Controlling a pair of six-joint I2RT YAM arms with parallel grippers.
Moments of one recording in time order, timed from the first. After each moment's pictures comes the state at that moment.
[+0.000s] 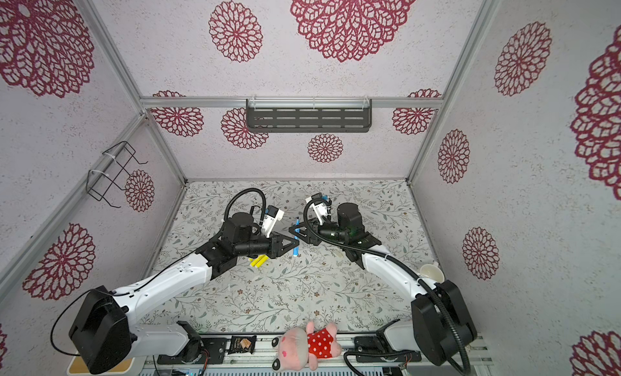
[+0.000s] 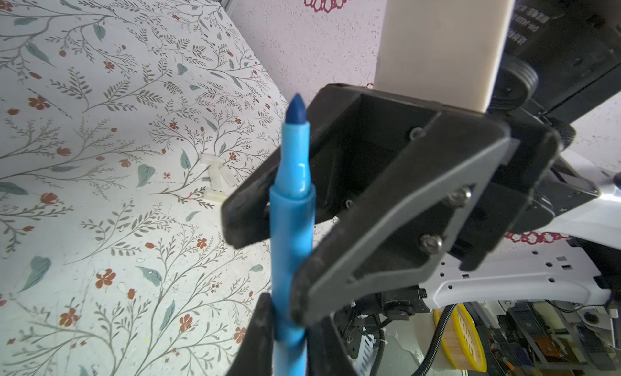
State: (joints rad) left arm -0.68 1.34 0.89 0.04 0.54 -0.56; right arm 0.52 1.34 0.87 0.24 -0.83 0.52
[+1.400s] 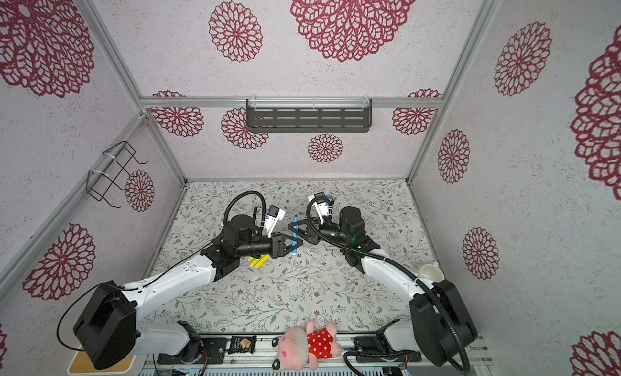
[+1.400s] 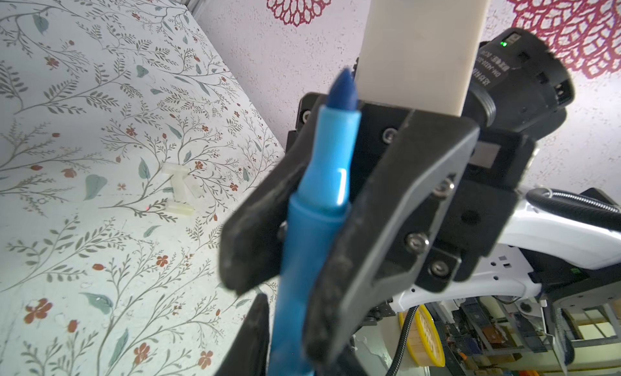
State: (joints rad) left arm -0.68 1.37 0.83 0.24 0.63 -0.67; right arm 0.53 1.34 0.81 0.47 -0.82 0.71
